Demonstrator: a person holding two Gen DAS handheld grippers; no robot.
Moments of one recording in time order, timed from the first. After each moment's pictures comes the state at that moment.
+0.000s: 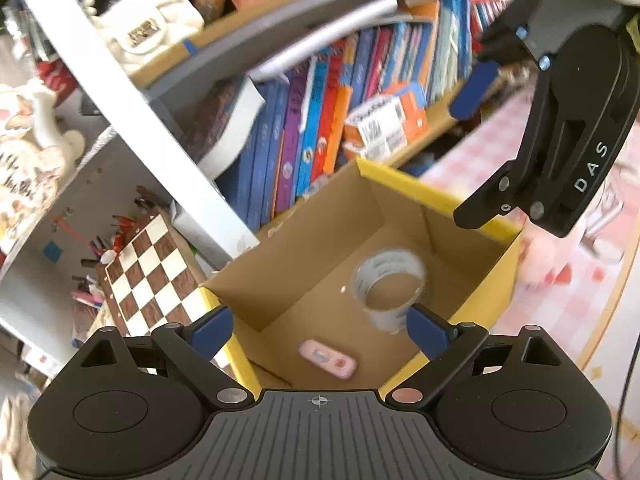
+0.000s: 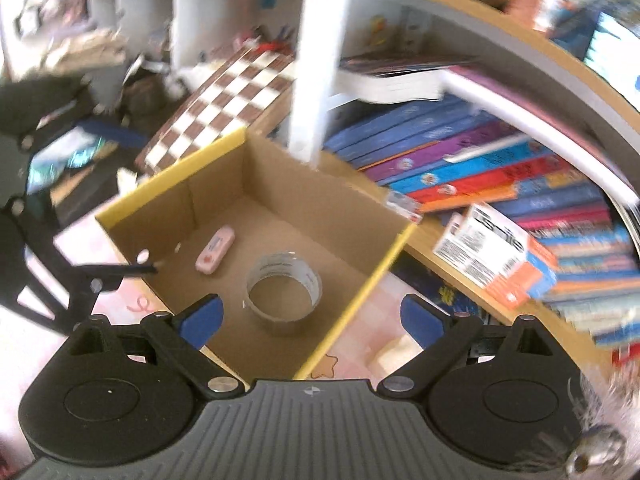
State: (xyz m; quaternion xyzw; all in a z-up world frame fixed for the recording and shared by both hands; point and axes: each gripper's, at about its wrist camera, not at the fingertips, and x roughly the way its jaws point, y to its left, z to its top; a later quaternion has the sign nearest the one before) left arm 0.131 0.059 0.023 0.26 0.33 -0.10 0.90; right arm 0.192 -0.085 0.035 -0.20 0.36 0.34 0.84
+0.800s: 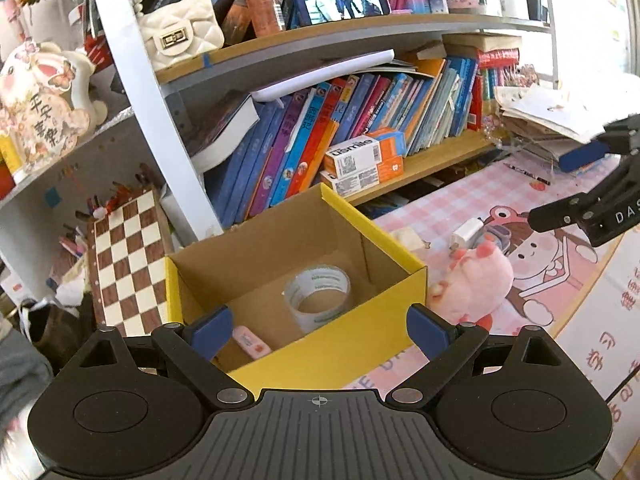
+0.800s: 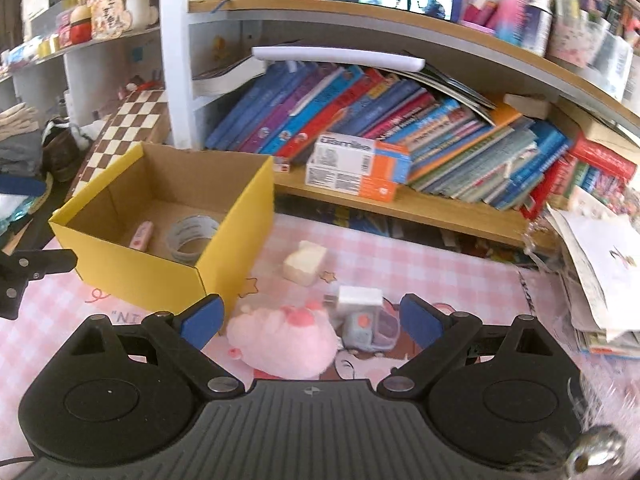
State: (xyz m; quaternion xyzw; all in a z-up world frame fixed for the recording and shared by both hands) left arm 0.071 0.027 0.028 0.15 0.31 -0.09 0.93; right arm 0.102 -0.209 0.020 -0.09 0.34 0.19 0.92
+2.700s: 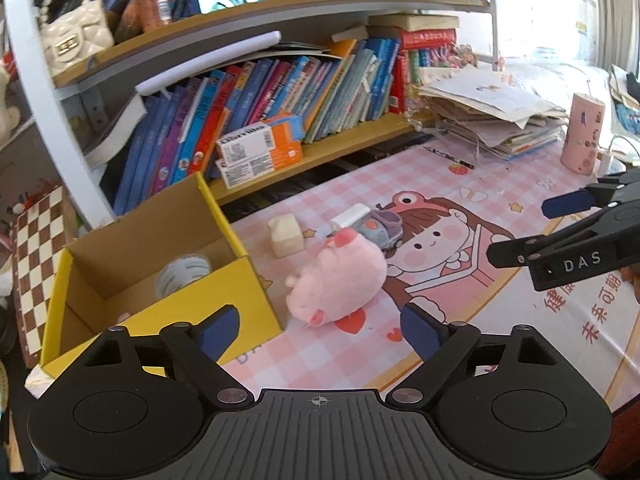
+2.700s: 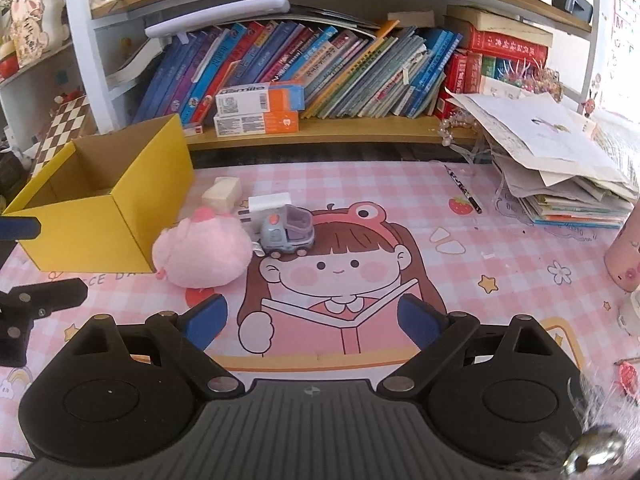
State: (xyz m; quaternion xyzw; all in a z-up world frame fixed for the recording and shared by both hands) left arm 0.051 -0.083 -0.006 0.15 0.34 -0.15 0.92; right arm 0.054 -0.296 -0.039 0.00 0.37 0.10 0.92
